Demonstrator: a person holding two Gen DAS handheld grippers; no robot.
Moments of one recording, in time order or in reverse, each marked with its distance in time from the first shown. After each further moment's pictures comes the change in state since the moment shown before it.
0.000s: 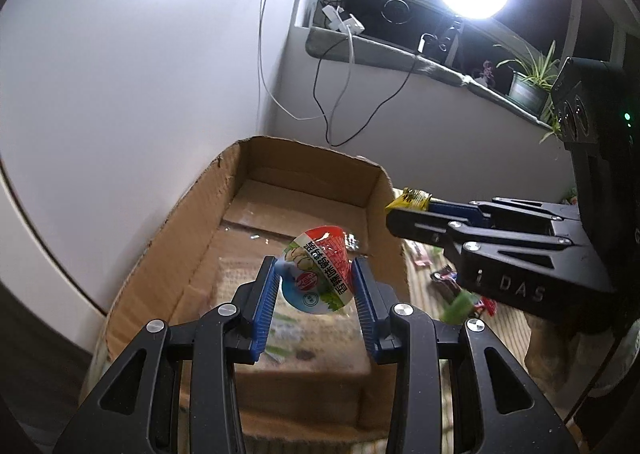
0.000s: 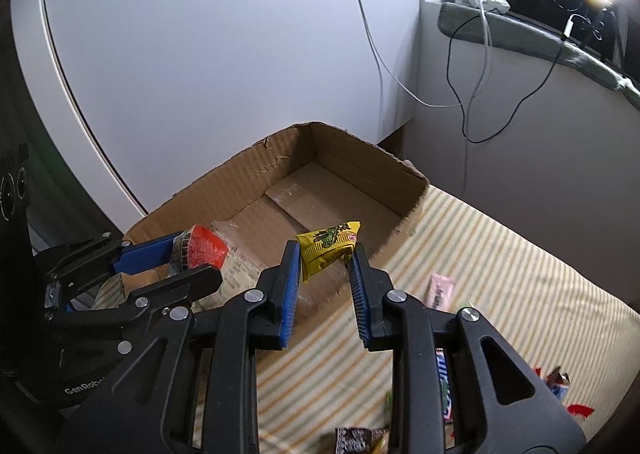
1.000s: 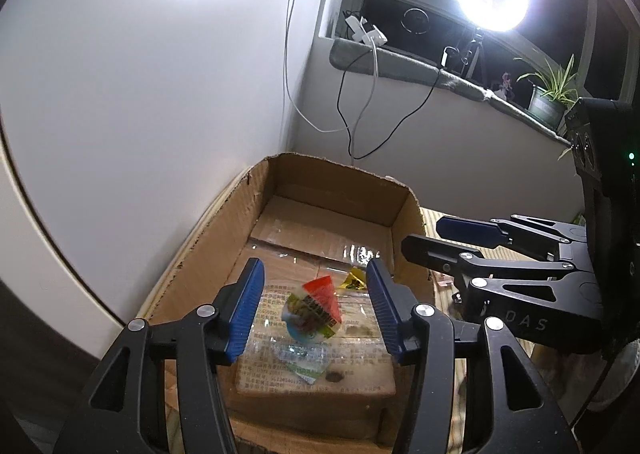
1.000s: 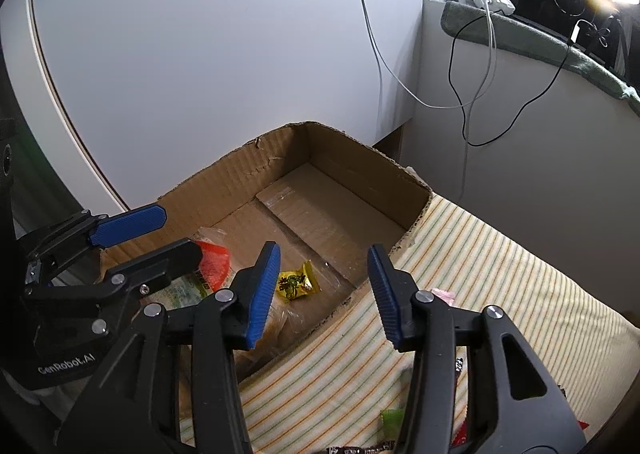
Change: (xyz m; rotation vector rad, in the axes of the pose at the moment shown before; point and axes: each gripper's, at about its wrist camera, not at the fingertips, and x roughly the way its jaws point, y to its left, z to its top) left arm -0.006 0.012 0.012 -0.029 -0.039 0.062; right arm 0.011 -0.002 0.006 -0.020 0.006 -0.026
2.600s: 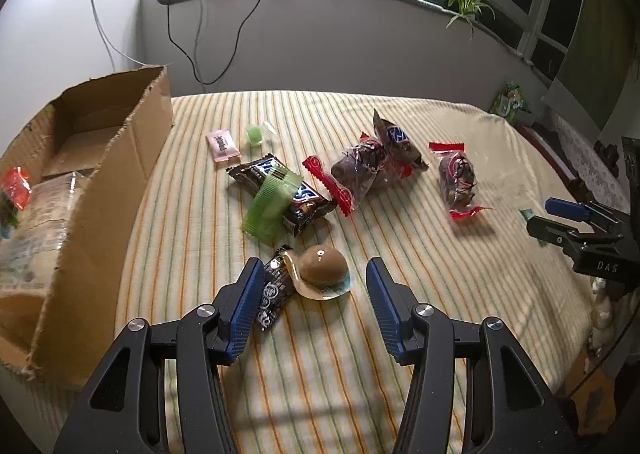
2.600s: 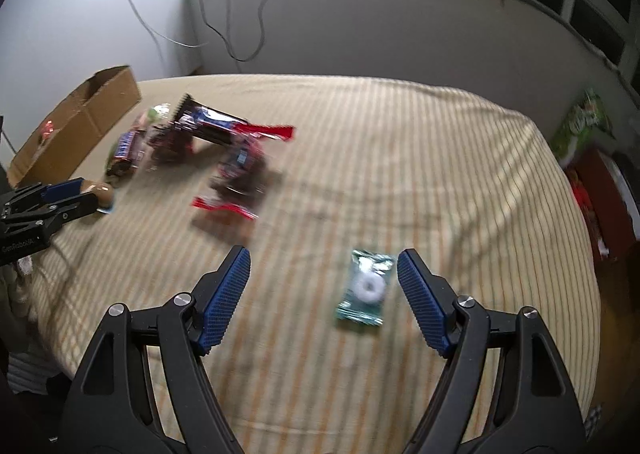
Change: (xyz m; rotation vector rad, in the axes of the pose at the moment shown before) left arm 0.035 -0.154 -0.088 0.281 0.231 -0.258; right arm -0.179 -0.173 -0.236 0.387 0.079 -0.419
